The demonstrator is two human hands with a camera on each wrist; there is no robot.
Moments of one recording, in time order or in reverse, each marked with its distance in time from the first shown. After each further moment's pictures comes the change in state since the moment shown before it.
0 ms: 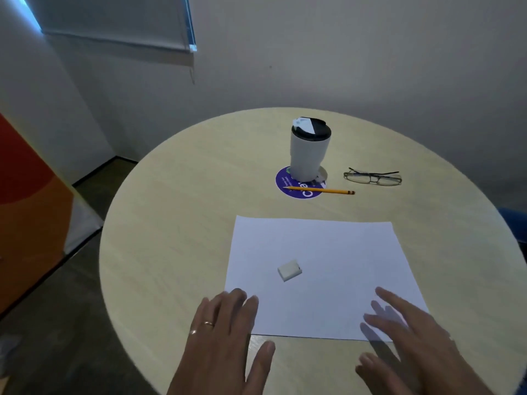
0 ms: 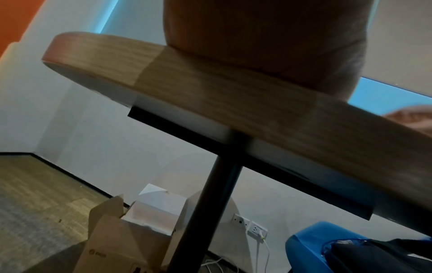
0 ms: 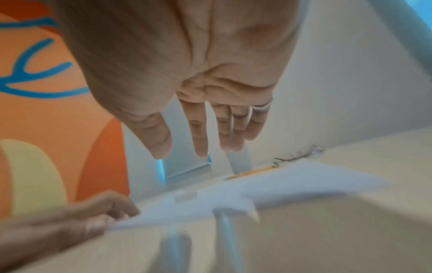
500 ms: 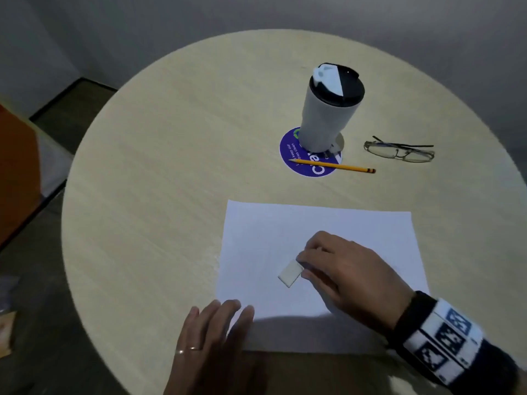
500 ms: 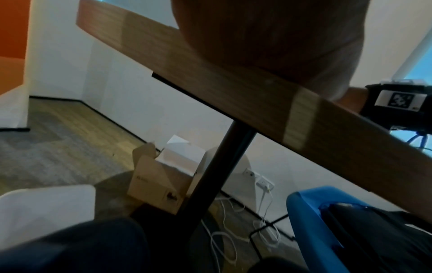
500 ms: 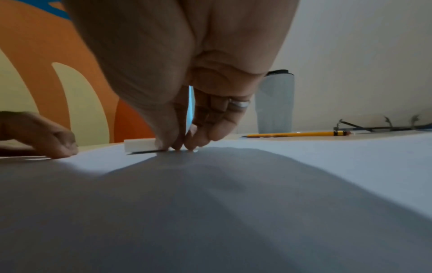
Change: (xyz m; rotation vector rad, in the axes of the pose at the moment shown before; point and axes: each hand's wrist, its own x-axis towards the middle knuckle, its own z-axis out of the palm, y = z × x) left_hand 0.007 0.002 0.007 -0.022 0.062 -0.103; right_hand 0.176 -0.044 0.001 -0.102 -0.378 -0.272
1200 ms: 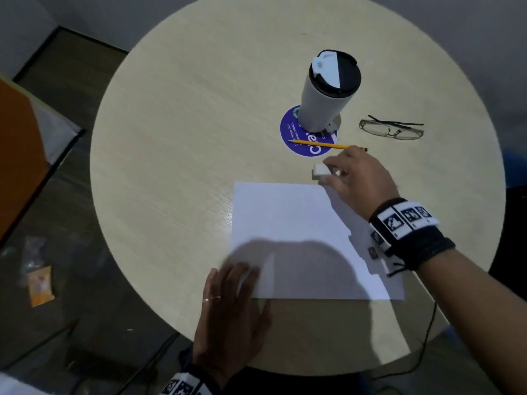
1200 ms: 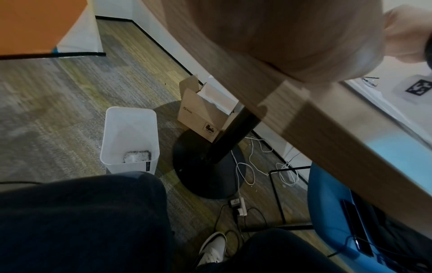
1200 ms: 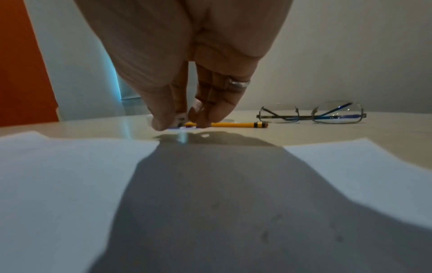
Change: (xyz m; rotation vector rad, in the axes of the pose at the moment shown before) left_hand 0.007 0.013 -0.041 -0.081 -0.387 -0.119; right_hand 0.061 0.062 -0.049 0.141 0.205 0.357
